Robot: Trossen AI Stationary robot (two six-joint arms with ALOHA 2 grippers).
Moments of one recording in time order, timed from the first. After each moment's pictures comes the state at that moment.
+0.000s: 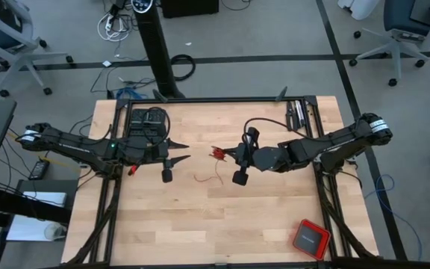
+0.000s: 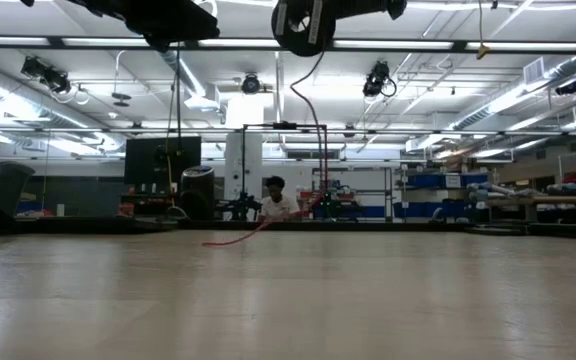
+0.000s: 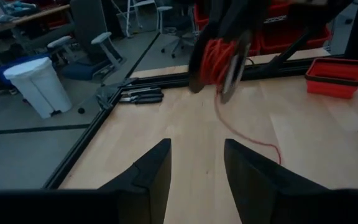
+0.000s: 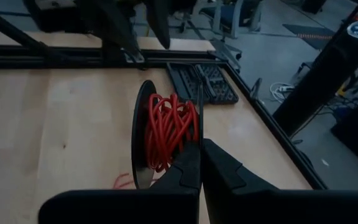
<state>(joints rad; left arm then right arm) -0.17 0.93 0.65 0.05 -0.38 0.09 0.27 1.42 1.18 -0.25 0.64 0.09</state>
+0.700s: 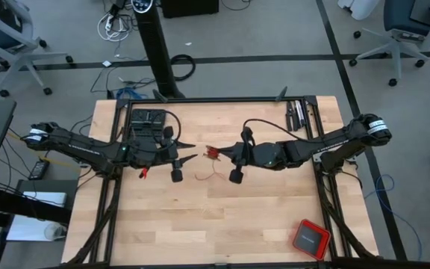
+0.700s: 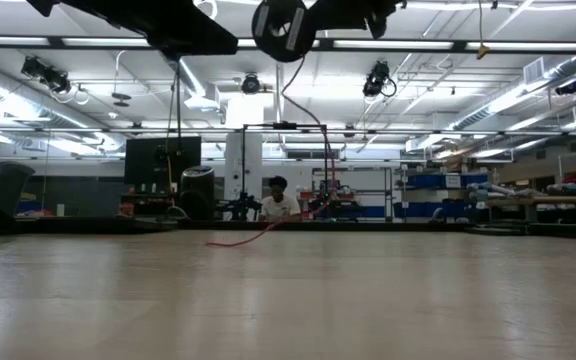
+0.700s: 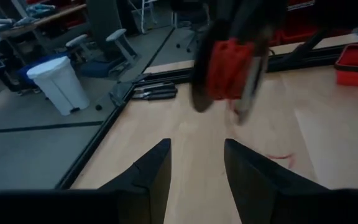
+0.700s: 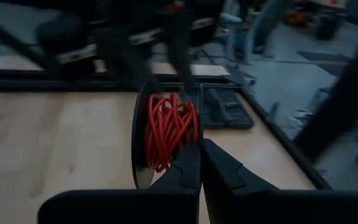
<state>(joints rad) -0.17 1.07 0.65 0.17 -0.45 0.13 0.21 1.43 1.04 0.07 0.51 -0.02</state>
